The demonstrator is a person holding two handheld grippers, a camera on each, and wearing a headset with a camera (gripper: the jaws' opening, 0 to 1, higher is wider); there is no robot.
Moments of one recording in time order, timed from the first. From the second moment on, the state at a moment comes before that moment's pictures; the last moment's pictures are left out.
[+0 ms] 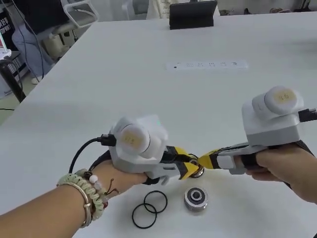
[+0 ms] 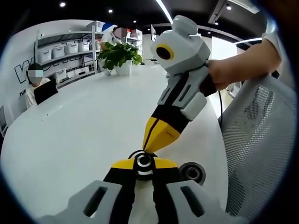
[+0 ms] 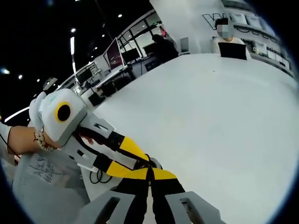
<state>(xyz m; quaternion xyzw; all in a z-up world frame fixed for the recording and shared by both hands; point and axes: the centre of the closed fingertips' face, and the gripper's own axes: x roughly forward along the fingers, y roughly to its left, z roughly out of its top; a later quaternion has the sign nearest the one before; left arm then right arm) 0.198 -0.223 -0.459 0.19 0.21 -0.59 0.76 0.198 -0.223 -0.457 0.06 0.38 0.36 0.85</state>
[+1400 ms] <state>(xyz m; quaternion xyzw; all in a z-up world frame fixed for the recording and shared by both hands) 0.184 -0.211 -0.358 0.19 0.14 -0.63 0.74 0.205 -0.225 -0.433 0.05 0.34 0.37 0.86</state>
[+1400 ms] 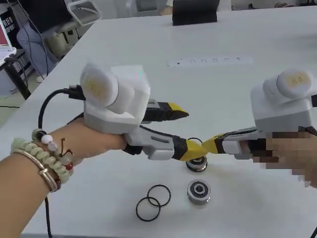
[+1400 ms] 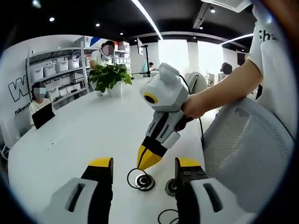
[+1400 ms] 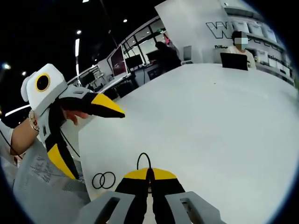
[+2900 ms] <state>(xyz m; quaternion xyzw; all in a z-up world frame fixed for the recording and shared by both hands) 0.135 -0.079 -0.355 0.11 0.17 -0.54 0.82 0.183 -0.188 -0.400 0.06 0.32 0.43 0.84</state>
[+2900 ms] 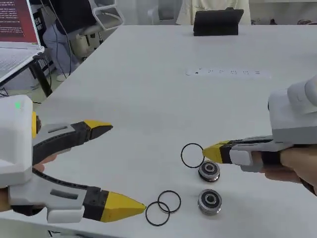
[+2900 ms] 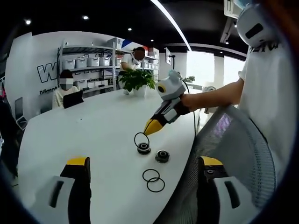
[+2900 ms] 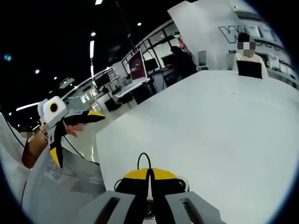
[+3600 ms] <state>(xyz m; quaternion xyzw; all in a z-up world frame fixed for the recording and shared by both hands) 0.121 -0.094 -0.381 0.09 0.20 -0.54 0.81 0.161 -0.165 -0.426 0.02 0.35 0.47 0.81</state>
